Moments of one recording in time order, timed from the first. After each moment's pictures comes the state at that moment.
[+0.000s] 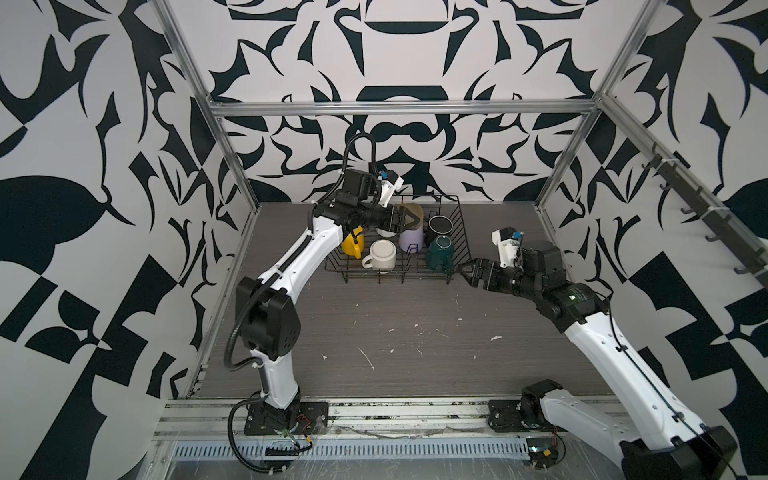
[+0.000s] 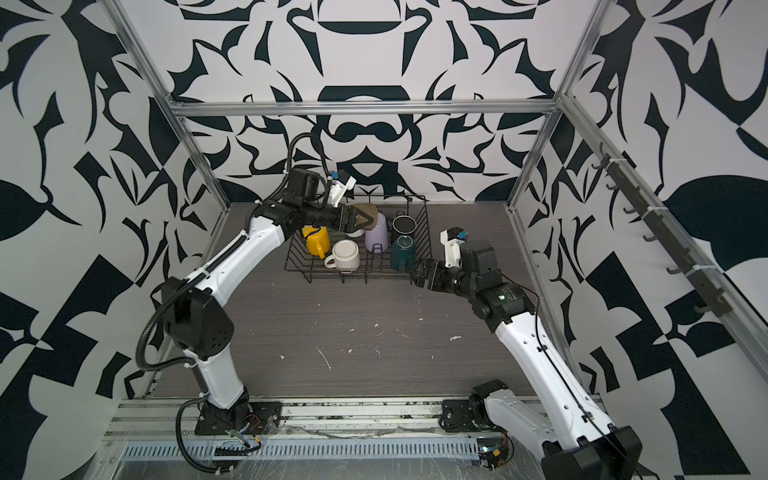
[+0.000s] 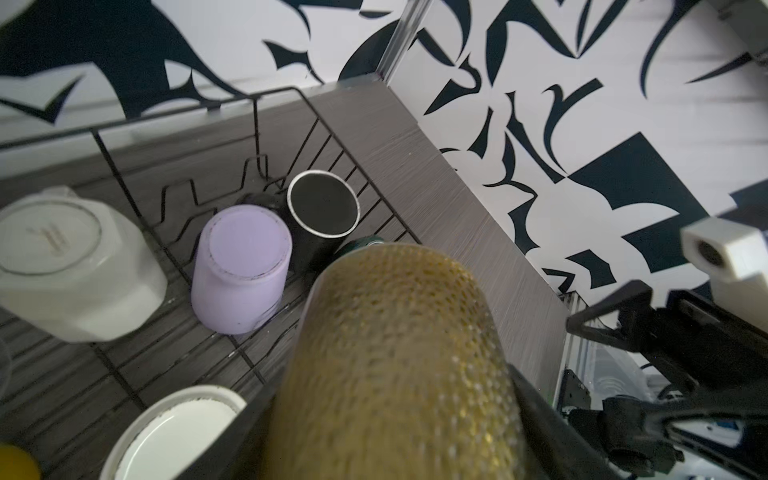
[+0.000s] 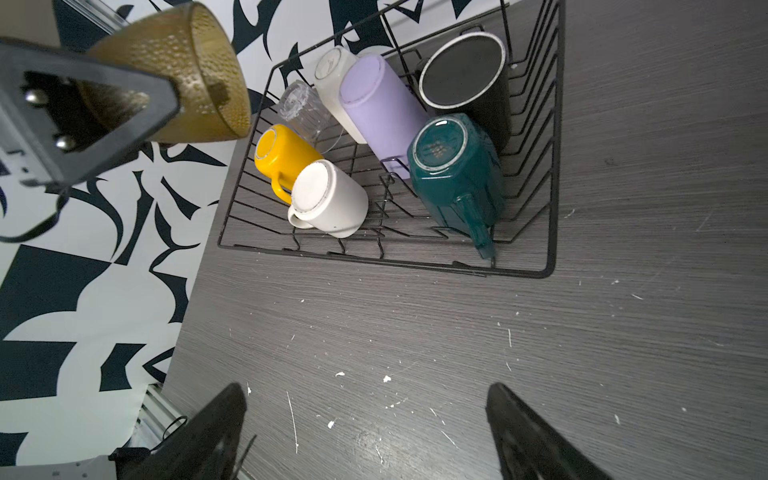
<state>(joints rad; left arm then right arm) -0.47 1.89 1.85 -0.62 0.62 -0.19 0.30 0.98 0.97 -0.62 -0.35 0.50</state>
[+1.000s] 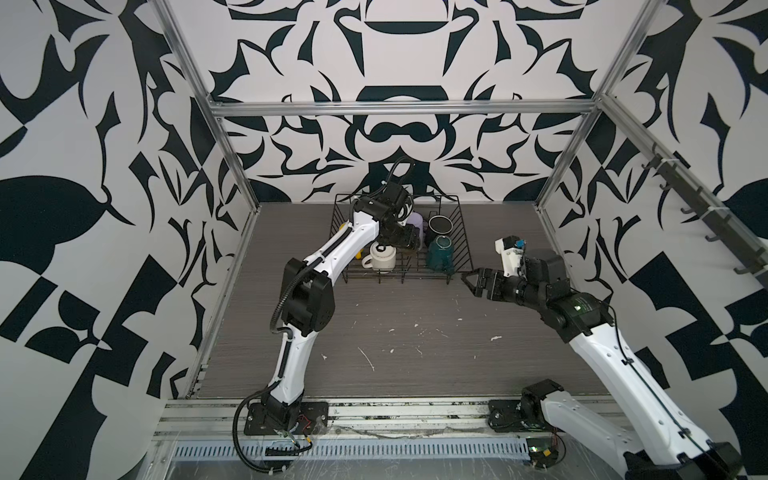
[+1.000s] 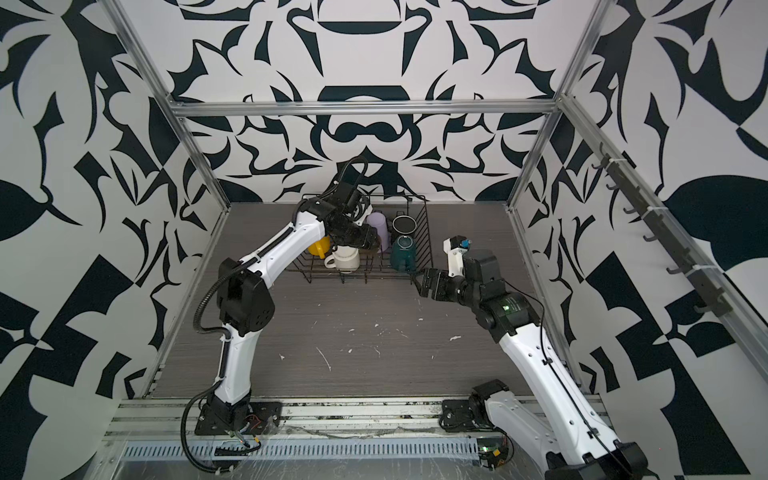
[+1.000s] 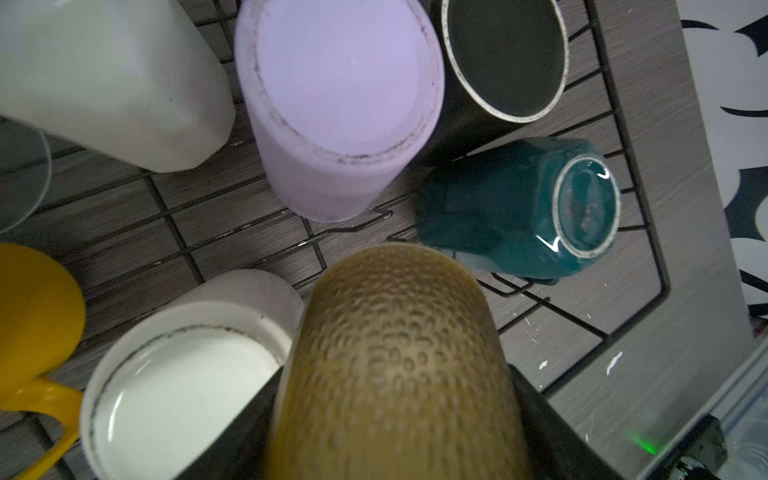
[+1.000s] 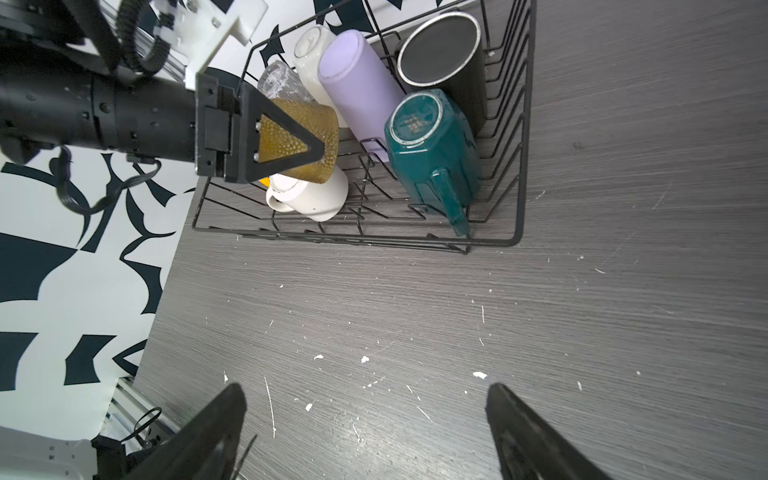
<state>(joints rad) -0.61 2.17 2.11 -0.99 0.20 -0.25 0.30 0.90 0.92 -0.67 -0.31 0.47</state>
